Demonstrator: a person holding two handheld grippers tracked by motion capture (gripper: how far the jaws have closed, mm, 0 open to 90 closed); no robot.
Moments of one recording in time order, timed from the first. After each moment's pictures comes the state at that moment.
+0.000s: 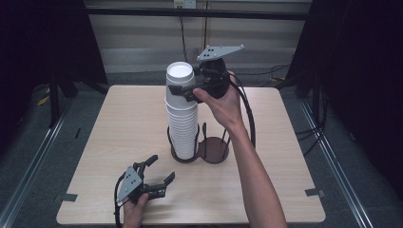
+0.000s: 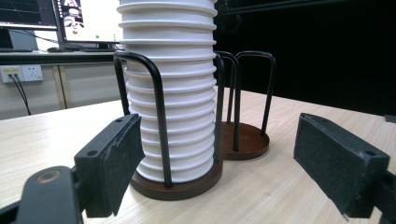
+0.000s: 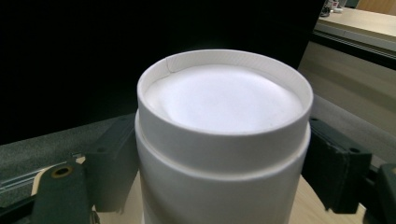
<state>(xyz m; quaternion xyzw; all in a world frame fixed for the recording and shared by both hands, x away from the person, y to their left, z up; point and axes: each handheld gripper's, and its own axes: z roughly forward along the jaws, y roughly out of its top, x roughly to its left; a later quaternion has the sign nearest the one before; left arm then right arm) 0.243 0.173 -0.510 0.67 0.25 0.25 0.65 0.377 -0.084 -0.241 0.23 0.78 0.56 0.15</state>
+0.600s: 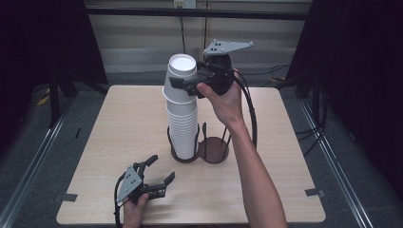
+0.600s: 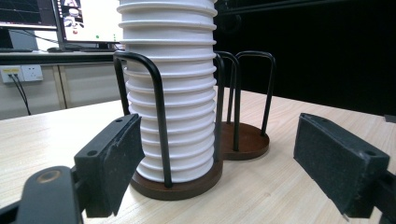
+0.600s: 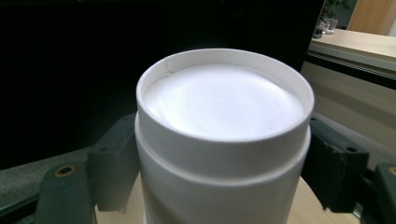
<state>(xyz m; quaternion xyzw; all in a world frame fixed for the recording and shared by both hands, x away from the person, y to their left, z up) 0.243 0.173 -0.510 0.67 0.25 0.25 0.65 0.373 -0.091 -0.229 0.23 0.75 0.60 0.15</state>
